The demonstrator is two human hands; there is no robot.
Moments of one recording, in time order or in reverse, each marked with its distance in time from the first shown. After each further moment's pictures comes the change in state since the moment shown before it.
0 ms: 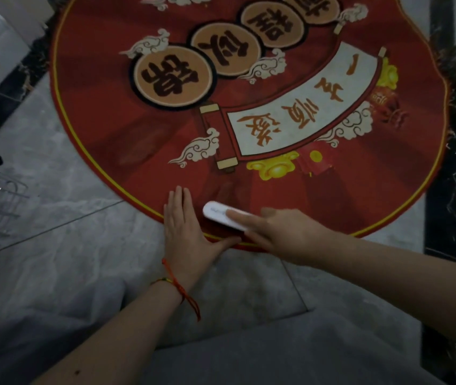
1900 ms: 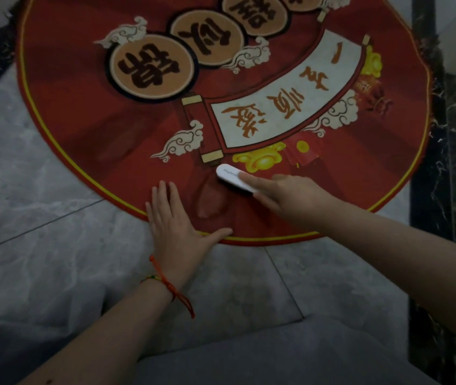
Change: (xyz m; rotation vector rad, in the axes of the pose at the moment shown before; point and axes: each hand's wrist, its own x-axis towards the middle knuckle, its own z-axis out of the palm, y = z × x) left_hand 0.004 0.010 0.009 0.044 0.063 -0.017; right_hand 0.002 0.046 -0.007 -0.005 0.074 0.204
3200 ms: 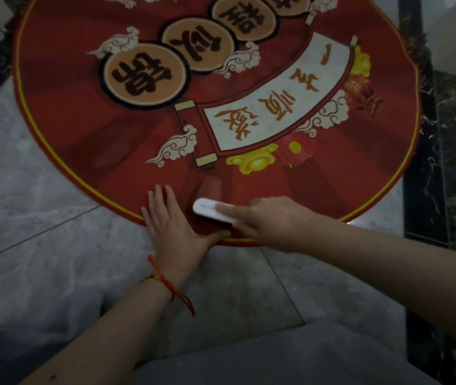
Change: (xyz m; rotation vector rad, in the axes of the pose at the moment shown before) left_hand 0.003 0.005 0.000 -0.019 -0.033 -0.036; right_hand -0.015 -0.039 -0.007 -0.024 -0.133 -0.164
